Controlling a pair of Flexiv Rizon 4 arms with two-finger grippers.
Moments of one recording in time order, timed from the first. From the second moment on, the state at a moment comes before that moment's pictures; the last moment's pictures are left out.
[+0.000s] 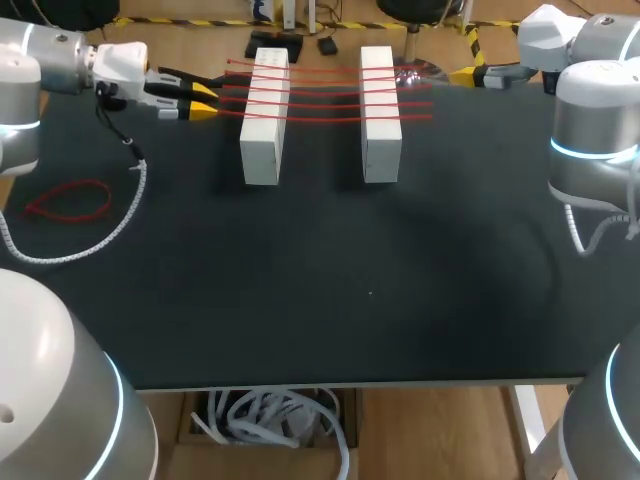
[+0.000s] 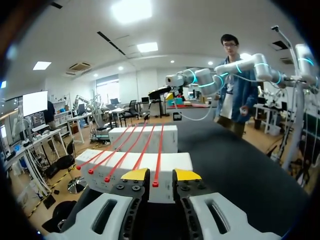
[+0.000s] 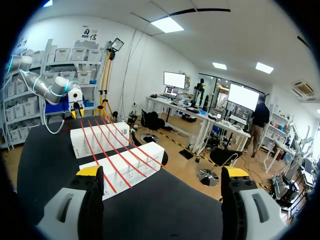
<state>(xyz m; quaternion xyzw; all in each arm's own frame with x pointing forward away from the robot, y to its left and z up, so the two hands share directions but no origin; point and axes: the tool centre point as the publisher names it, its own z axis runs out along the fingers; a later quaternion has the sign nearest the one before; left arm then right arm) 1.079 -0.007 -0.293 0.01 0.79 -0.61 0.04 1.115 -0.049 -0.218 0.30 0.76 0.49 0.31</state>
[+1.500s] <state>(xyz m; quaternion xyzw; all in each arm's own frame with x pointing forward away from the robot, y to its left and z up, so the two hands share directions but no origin) 1.087 -0.010 -0.309 0.01 0.78 -0.63 0.03 1.115 -0.049 -0.218 0.30 0.76 0.49 0.31</state>
